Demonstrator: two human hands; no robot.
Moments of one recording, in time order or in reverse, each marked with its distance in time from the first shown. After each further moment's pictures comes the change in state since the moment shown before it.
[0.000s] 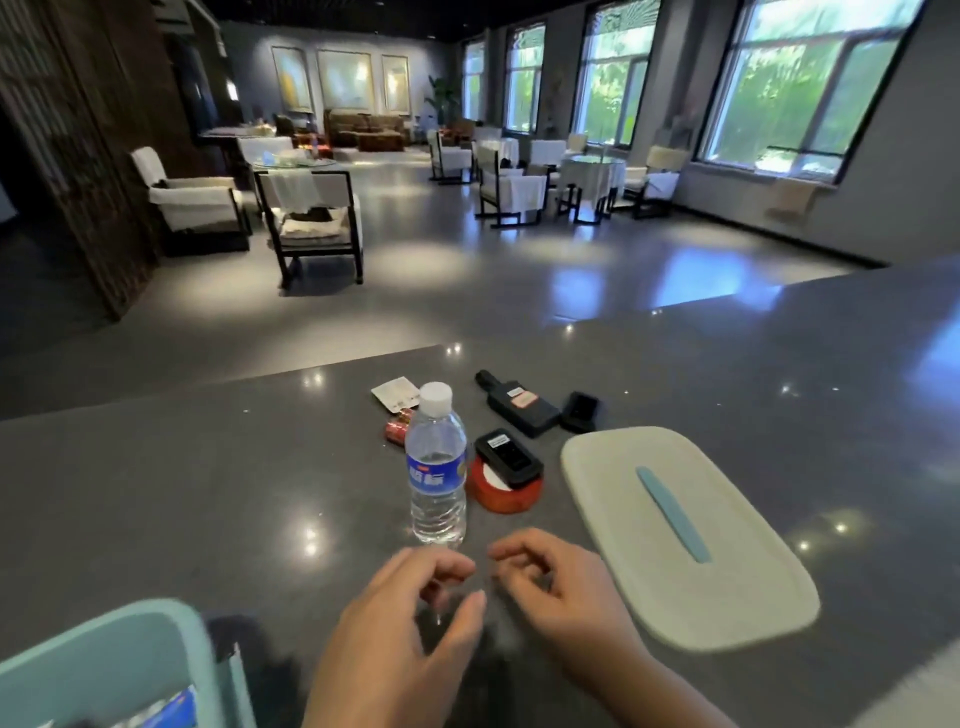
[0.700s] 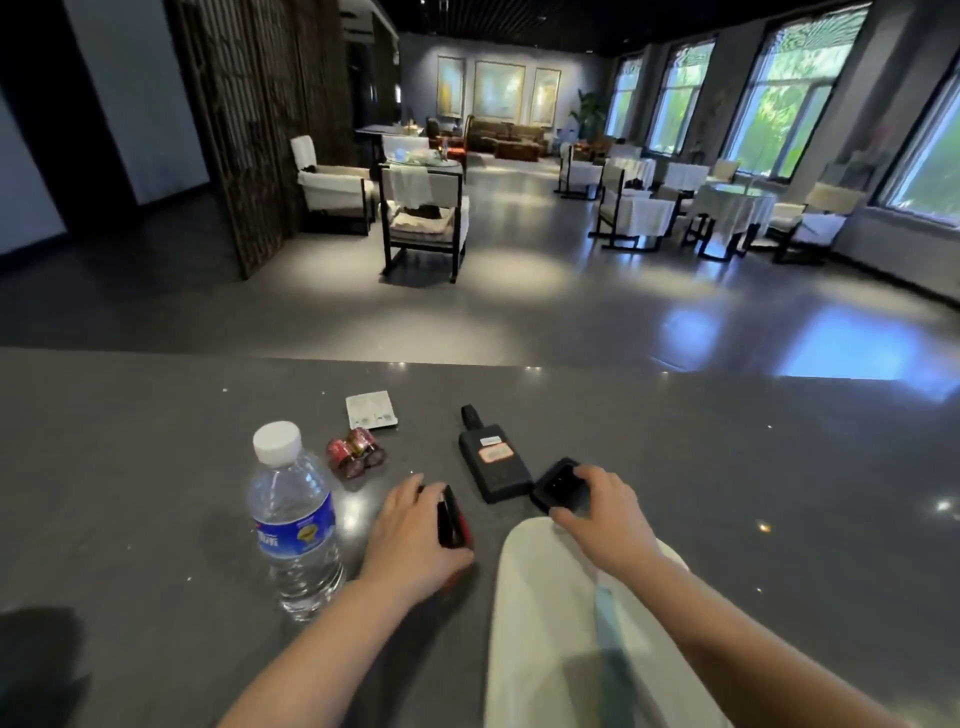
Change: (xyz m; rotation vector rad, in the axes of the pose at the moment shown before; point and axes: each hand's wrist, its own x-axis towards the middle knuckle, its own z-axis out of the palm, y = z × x) left_hand 0.192 -0.023 0.185 0.456 -0.060 -0.325; right_hand 0.232 0.134 -0.166 -0.525 -0.080 0.010
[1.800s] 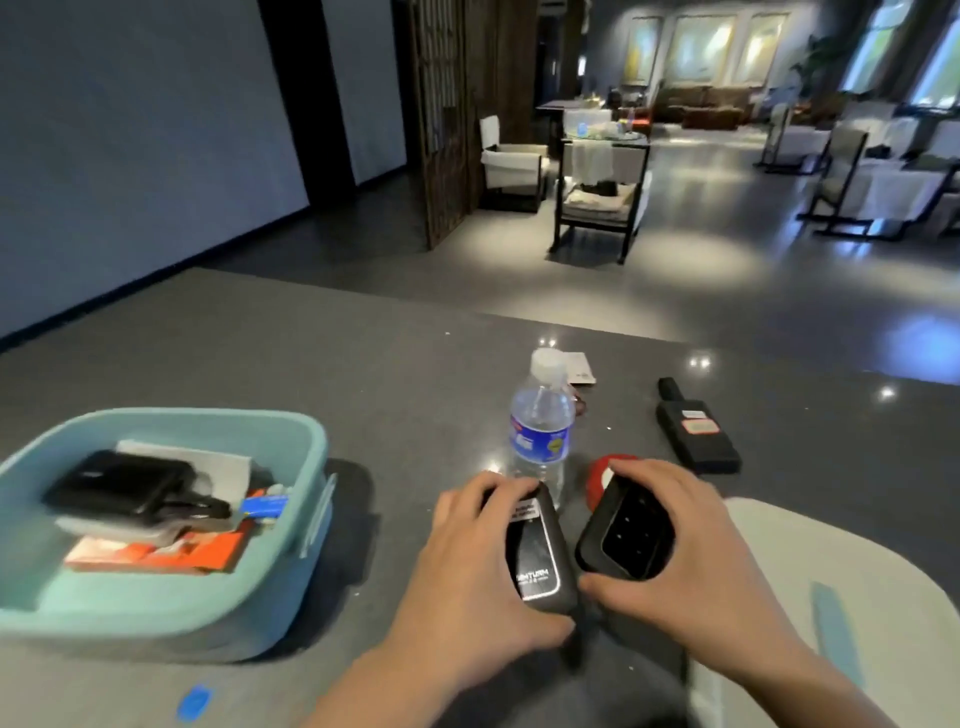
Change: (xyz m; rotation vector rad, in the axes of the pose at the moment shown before) left_hand -0.189 -0.058 -0.086 -0.158 0.321 0.077; right_hand -0.150 -0.134 0.025 0.242 -0.054 -0.645
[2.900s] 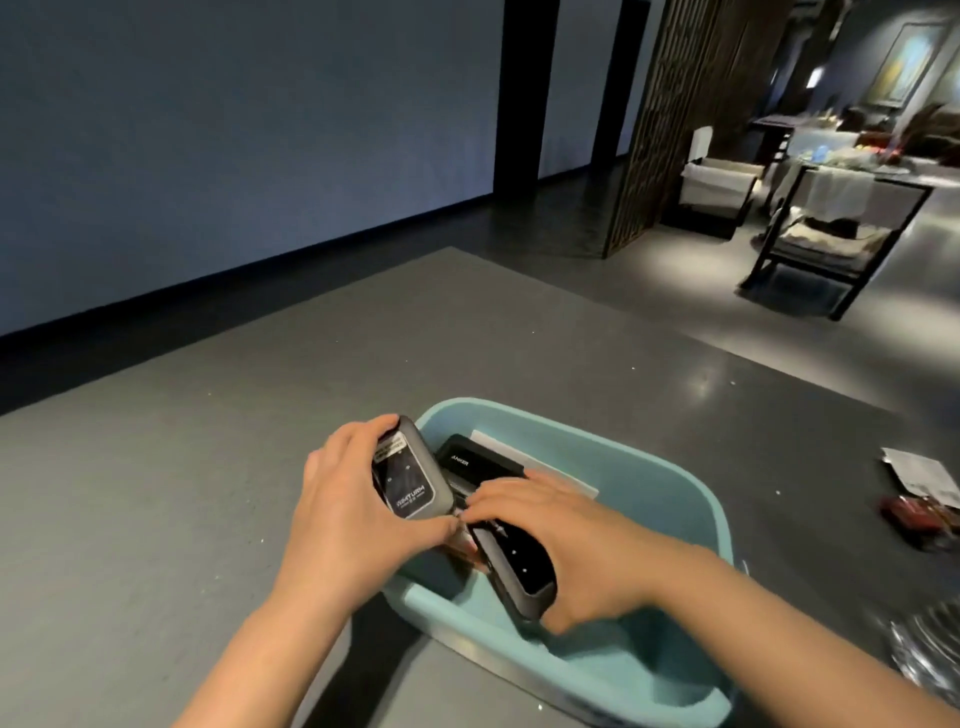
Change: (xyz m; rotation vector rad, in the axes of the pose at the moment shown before) left_hand -0.105 -0.260 -0.279 0.137 0.507 -0.537; right_hand 0.132 -0.273 0.277 -0.144 -0.893 -0.788
